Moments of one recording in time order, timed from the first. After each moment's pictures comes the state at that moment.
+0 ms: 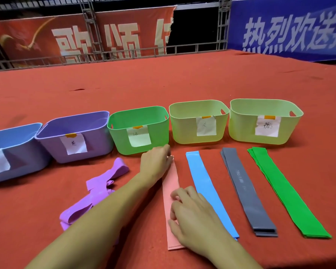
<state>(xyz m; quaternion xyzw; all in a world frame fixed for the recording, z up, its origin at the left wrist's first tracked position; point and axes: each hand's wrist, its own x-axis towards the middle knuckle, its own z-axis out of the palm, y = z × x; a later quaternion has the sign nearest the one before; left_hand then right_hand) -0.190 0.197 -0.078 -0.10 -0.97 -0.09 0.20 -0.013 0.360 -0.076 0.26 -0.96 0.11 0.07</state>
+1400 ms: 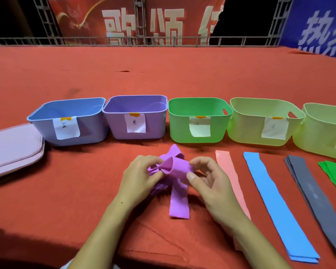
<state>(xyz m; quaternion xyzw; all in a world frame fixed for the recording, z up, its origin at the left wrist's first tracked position) -0.040 0.003 -0.071 -0.04 -0.92 -0.33 0.22 -0.042 0.232 -0.056 0.23 -0.66 0.71 -0.01</state>
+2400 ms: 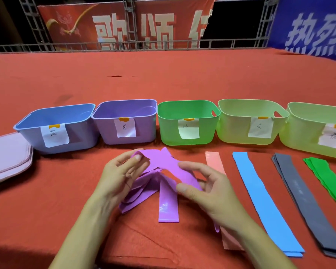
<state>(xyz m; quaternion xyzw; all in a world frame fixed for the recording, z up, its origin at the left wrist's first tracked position) -0.042 0.010 -0.041 0.12 -0.48 -0.86 0.11 -0.030 0.259 -0.036 0.21 -0.69 0.69 -0.06</state>
